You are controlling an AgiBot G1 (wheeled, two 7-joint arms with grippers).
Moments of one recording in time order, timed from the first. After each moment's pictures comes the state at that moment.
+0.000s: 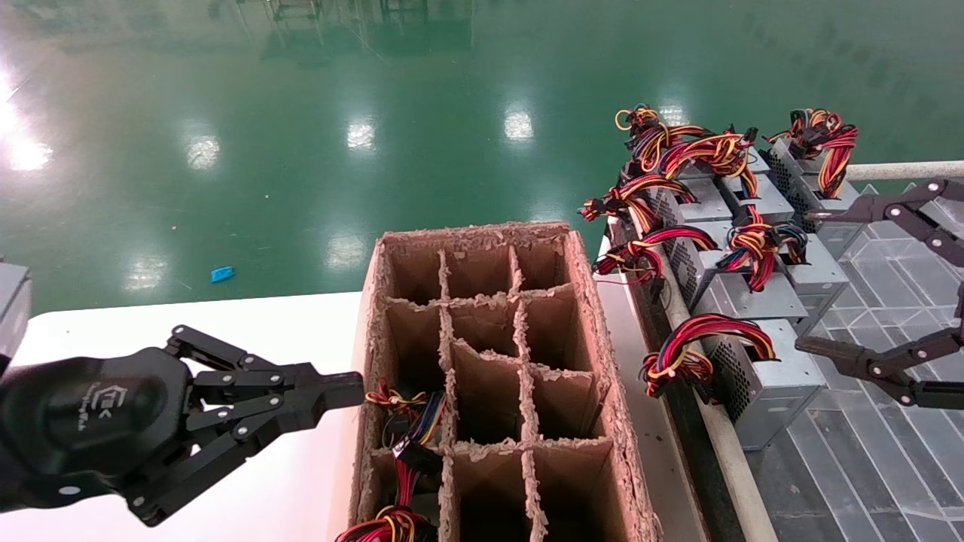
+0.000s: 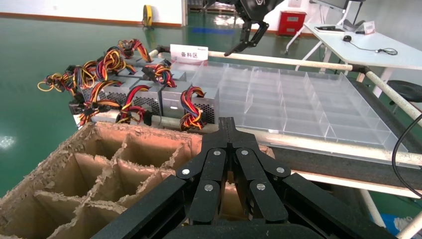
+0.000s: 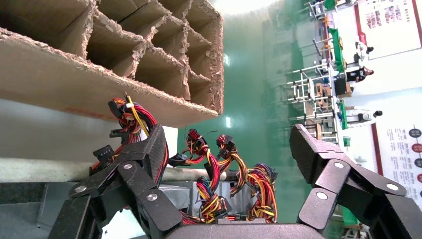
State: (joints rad) left arm -1.10 0.55 0.43 -1.24 0.62 1.42 -0.10; right arm 1.39 -0.14 -0.57 1.36 -0.83 -1.23 -0.60
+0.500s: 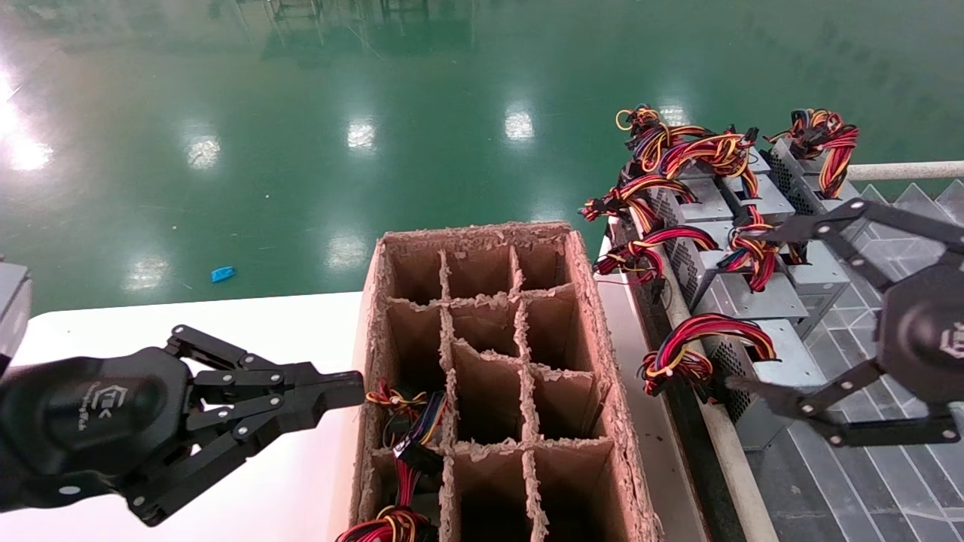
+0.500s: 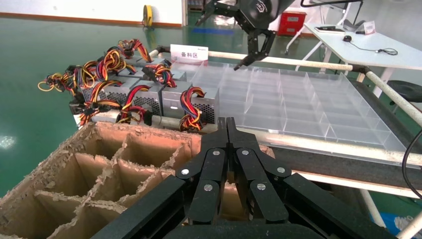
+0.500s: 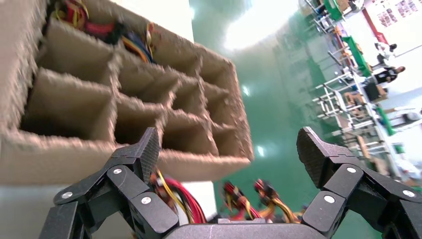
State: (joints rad) left arm -1.10 0.55 0.43 -1.24 0.62 1.42 -0.10; right arm 1.32 -0.25 -0.50 1.34 -0.81 -1.30 -0.42
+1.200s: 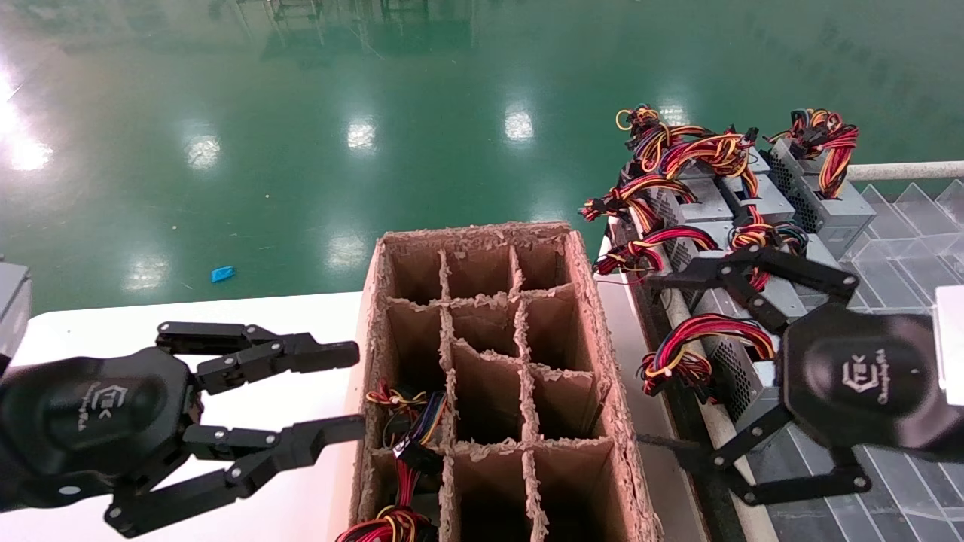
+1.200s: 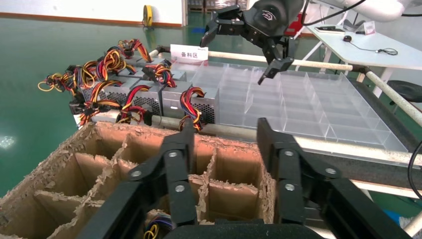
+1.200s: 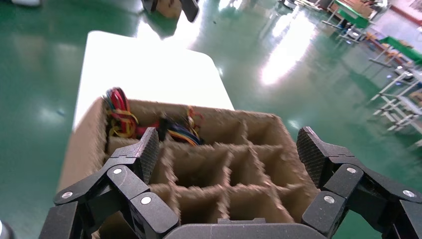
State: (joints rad) left arm -1.10 0.55 0.43 -1.24 0.62 1.42 -0.10; right arm 1.20 -0.42 -0.40 1.31 -0.77 -1.39 -0.14
